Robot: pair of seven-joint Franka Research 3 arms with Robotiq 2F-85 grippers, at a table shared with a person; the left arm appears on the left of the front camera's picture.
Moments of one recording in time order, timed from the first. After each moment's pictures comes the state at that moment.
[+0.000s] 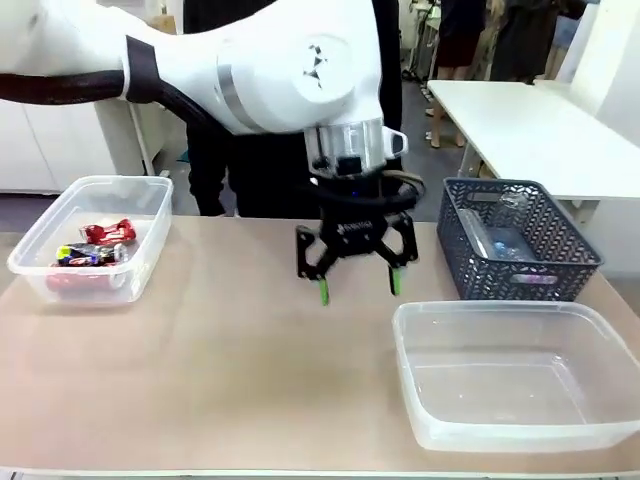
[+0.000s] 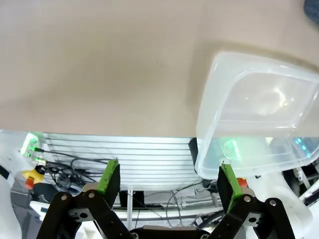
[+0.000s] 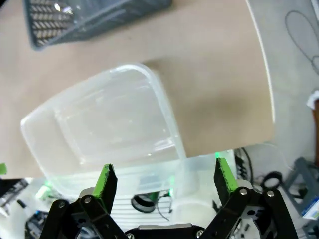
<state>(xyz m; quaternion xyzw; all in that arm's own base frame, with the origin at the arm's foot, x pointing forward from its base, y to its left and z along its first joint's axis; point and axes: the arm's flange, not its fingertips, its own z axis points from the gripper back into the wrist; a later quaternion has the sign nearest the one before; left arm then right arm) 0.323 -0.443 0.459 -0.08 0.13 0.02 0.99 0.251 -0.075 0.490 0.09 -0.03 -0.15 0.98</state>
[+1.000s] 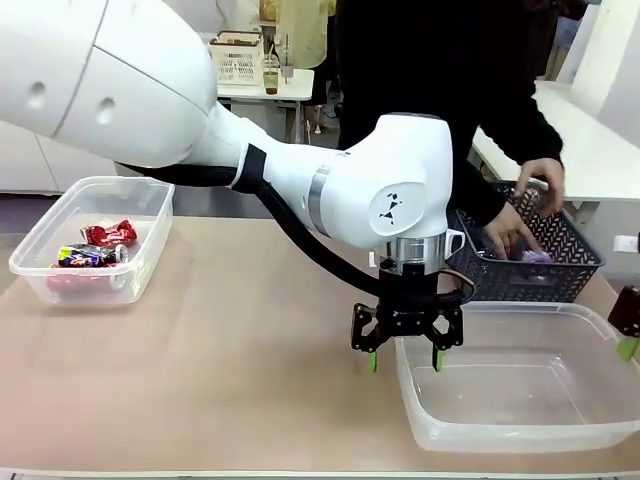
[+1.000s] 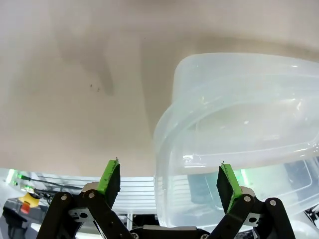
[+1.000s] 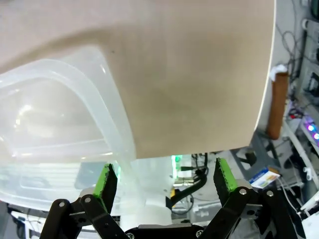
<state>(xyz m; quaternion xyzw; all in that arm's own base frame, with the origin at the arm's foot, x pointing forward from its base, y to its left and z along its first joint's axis) 0.304 -0.522 0.362 -0.05 0.12 -0.03 0.99 0.301 -0.067 0.386 -0.01 0.14 -0.05 0.99</state>
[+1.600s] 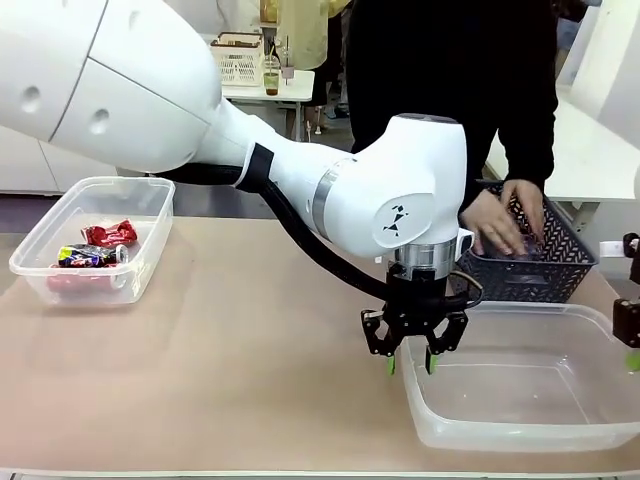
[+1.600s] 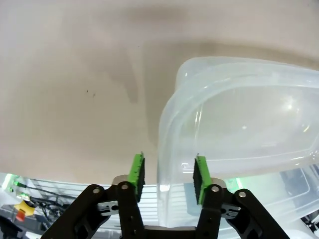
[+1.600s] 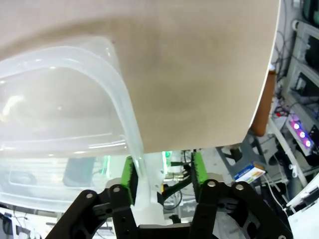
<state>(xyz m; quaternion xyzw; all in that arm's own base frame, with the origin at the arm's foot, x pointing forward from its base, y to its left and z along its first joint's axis) 0.293 -0.529 0.365 -0.05 0.08 -0.03 1.00 0.301 -0.052 0.384 -0.03 0.16 -0.02 0.99</state>
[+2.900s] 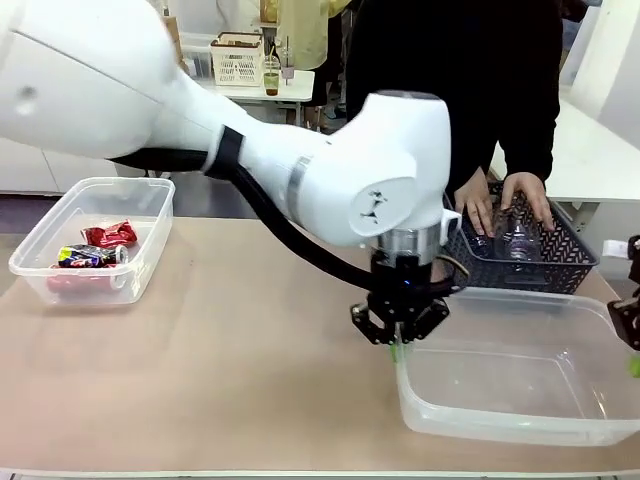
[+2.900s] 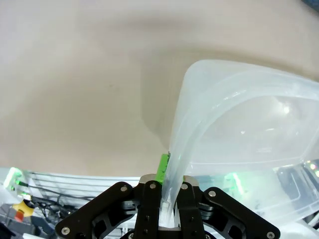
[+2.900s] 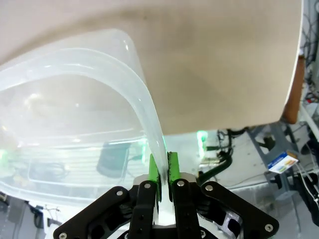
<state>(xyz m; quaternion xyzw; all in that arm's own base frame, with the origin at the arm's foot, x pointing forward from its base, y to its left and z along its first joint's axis) 0.288 -0.500 0.398 -0.07 0.05 -0.01 1.00 0.283 -0.034 0.403 0.04 0.17 -0.08 0.98</state>
